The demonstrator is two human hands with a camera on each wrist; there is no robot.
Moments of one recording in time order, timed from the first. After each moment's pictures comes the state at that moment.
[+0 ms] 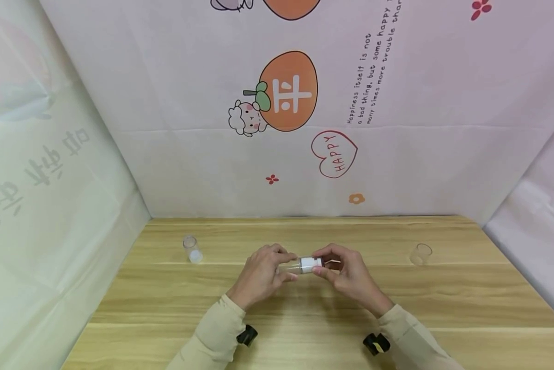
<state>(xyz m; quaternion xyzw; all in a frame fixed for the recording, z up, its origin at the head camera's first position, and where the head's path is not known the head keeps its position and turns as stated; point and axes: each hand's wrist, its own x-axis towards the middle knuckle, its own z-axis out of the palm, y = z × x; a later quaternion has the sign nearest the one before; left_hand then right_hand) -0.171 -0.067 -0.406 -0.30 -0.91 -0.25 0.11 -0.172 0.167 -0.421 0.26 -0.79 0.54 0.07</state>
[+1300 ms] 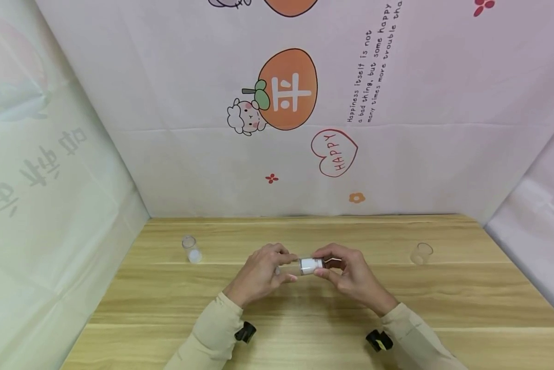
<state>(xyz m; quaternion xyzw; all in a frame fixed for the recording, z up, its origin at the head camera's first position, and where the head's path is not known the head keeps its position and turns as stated) -0.174 -0.073 -0.402 -0.34 -0.90 -0.26 0.07 -0.173 0.172 -0.418 0.35 -0.77 0.53 0.09</state>
